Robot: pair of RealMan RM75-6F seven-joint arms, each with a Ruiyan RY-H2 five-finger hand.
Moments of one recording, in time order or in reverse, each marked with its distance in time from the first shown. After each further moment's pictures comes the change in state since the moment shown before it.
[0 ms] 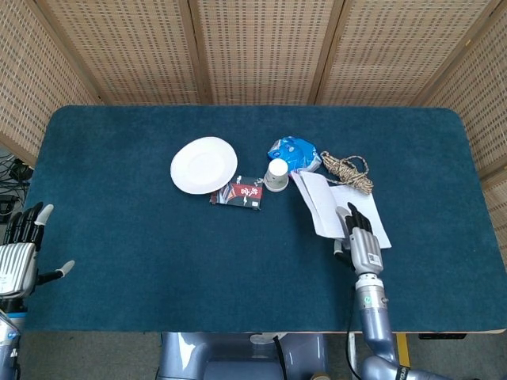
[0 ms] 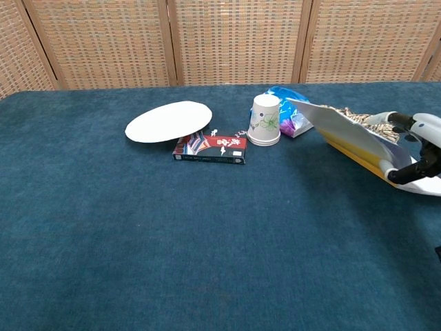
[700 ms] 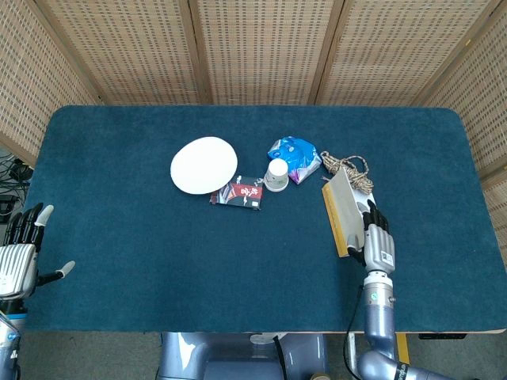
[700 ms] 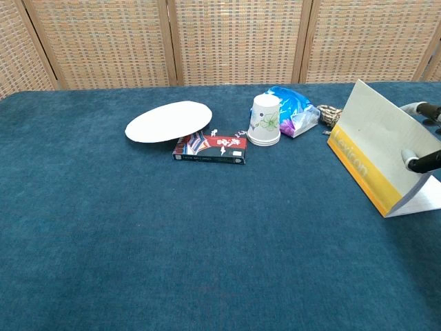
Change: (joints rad) left arm 0.005 -0.004 0.003 0.006 0.010 0.012 -0.006; right arm 0.000 -0.015 0.053 -0.030 0.114 0.106 -0.075
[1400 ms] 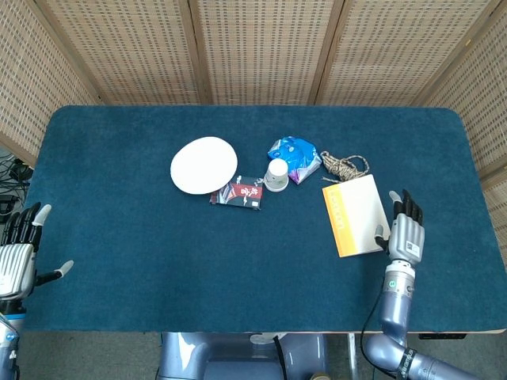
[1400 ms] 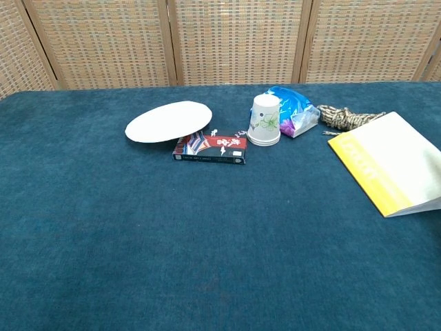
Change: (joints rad) left arm 0.002 0.003 -0.002 -0.003 0.002 0.006 0.001; right arm 0.019 0.032 0.044 0.128 0.030 0.036 -0.054
